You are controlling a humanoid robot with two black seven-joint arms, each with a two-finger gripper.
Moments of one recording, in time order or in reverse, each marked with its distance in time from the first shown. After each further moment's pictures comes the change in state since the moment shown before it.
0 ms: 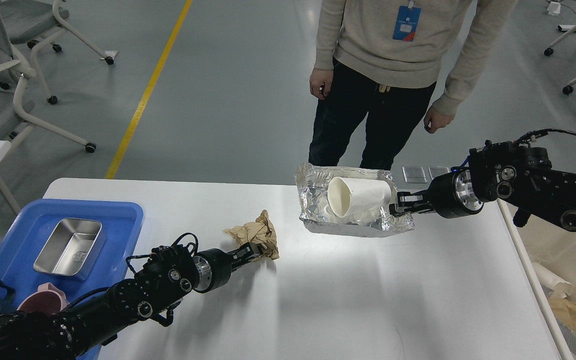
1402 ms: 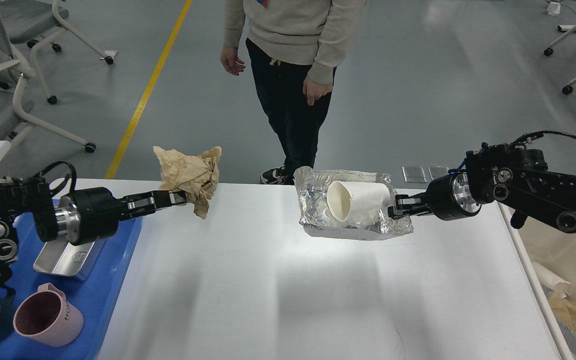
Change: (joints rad) left arm -0.182 0.965 -0.020 -1.011 0.004 -0.094 -0.011; right arm -0.002 0.012 -0.012 -0.006 -0.004 -0.001 -0.001
